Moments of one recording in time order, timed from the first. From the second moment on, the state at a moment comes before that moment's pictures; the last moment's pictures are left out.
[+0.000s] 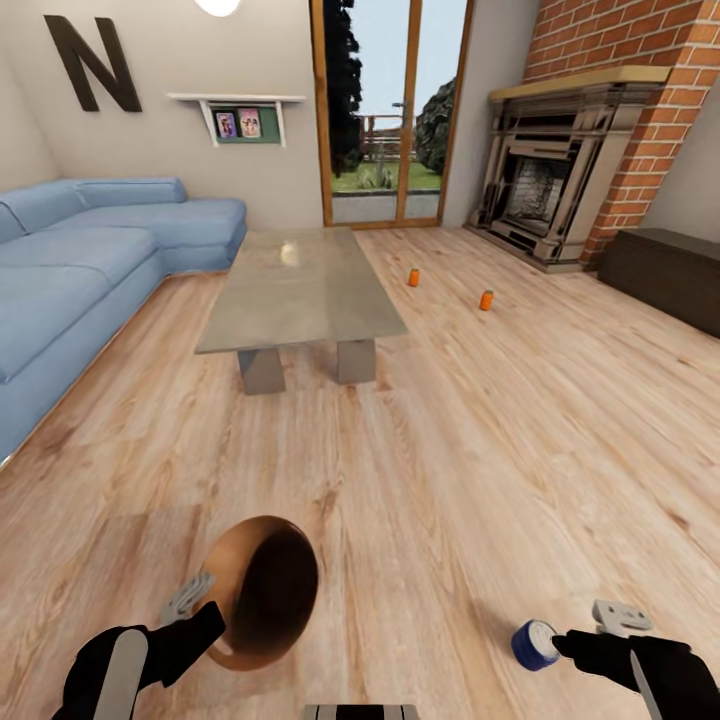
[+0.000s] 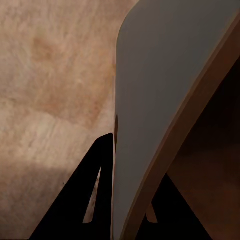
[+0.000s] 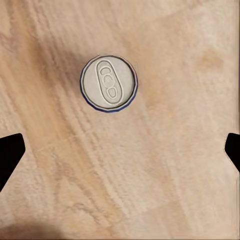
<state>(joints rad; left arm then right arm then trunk) -0.19 -0.12 0.41 -1.37 0.54 0.99 0.17 -0.21 -0.16 -0.35 -1.16 0.15 0.78 0.30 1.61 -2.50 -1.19</state>
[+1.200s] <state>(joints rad) -0.19 -0.12 0.39 -1.37 0.54 0.99 0.17 -0.22 -0.15 -0.26 -0.94 0.14 0.70 0.22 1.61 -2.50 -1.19</state>
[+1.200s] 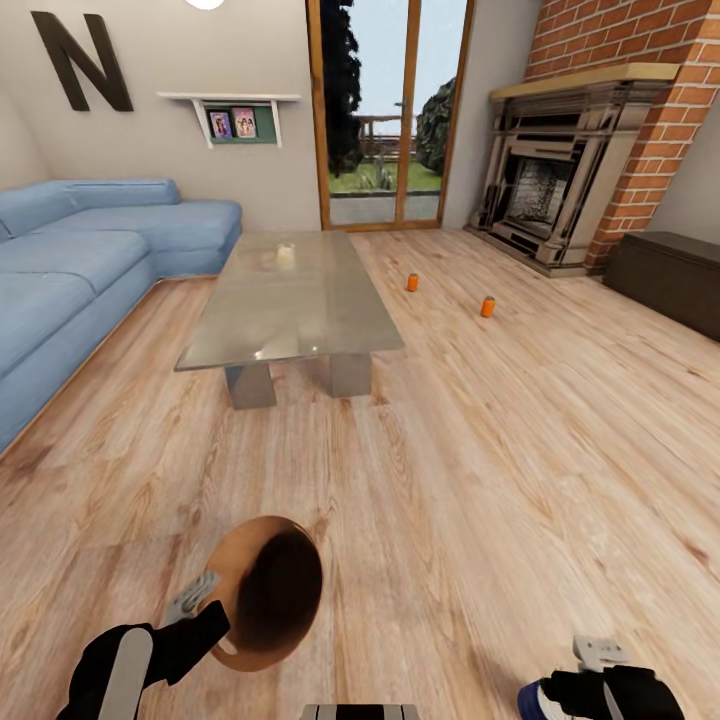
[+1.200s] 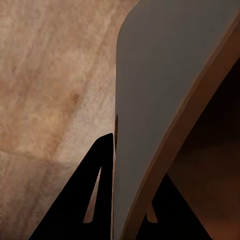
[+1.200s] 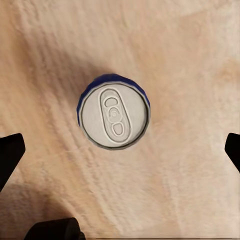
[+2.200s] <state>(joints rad) -0.15 -0.12 0.33 -1.46 0.54 0.99 0.16 -0.26 -0.16 -0.26 -0.80 0.15 0.66 0.21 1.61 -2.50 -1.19</state>
